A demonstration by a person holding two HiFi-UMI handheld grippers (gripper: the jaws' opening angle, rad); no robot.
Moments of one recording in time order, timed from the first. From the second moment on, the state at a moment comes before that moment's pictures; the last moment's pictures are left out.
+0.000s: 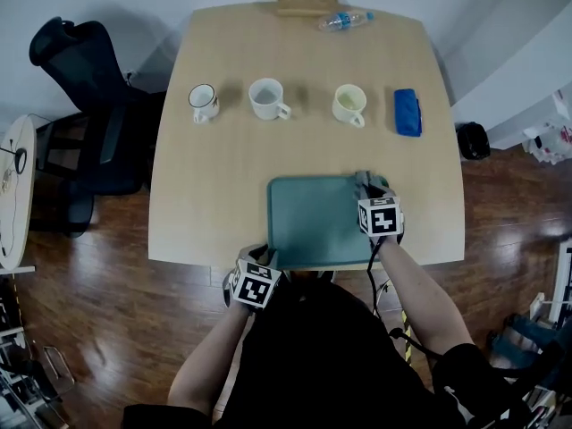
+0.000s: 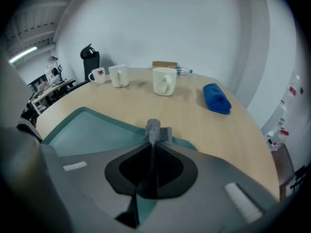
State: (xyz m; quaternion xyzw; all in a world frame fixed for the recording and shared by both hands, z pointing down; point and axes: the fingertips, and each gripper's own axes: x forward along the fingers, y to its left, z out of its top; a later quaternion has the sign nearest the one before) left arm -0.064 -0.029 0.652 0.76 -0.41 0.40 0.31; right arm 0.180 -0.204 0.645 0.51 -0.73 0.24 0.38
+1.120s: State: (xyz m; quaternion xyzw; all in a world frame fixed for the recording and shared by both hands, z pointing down) left arm -0.061 -0.019 0.649 0.74 -0.42 0.36 0.38; right arm 0.167 -0.177 0.644 0.48 -0.72 0.25 0.43
